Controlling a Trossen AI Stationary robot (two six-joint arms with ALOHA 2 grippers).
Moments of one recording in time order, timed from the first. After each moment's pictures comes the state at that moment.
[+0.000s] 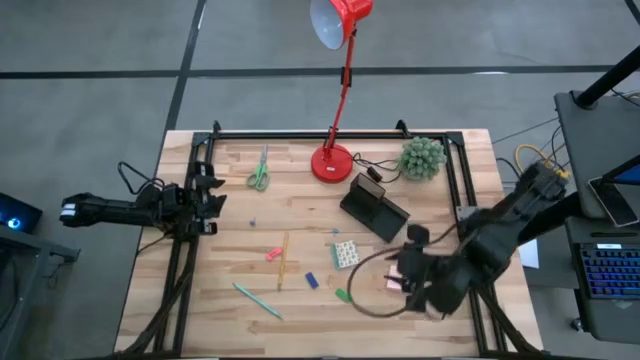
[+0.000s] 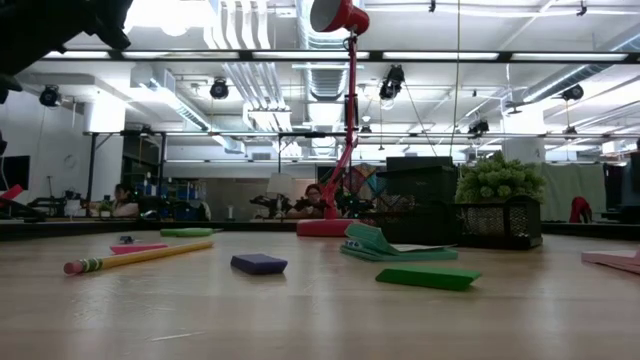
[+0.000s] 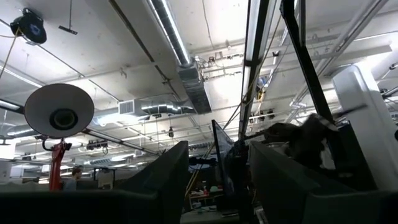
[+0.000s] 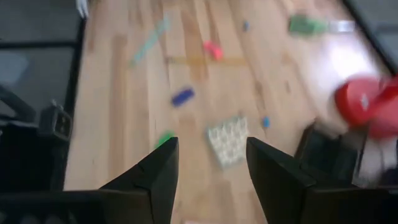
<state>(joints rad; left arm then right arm) -0.01 0.35 0.01 0.99 -0.06 0.22 0.75 1.47 1.46 -1.03 0.60 0.70</state>
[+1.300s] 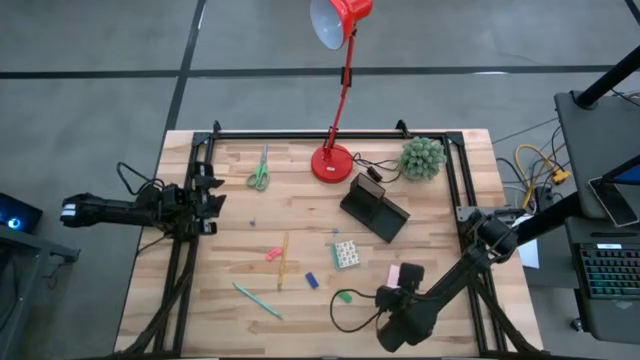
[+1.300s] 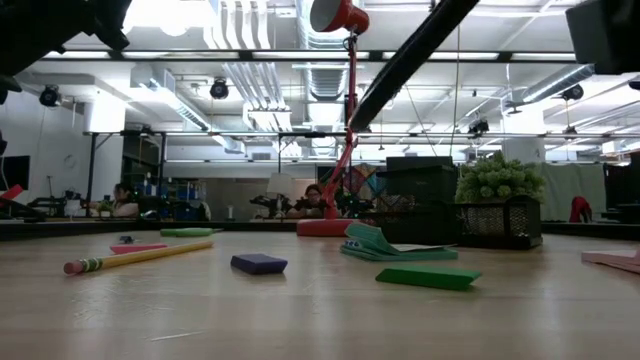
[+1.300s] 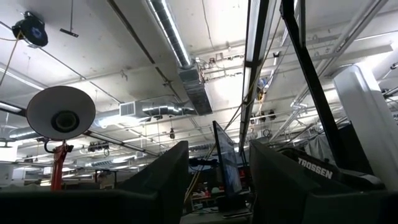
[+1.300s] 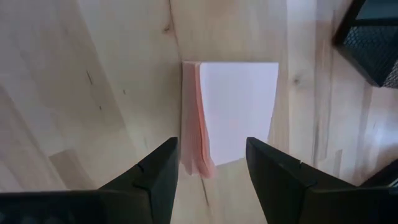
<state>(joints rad) -0.01 0.34 0.01 0.99 -0.06 0.23 0.77 2.07 1.51 -1.34 0.22 1.02</state>
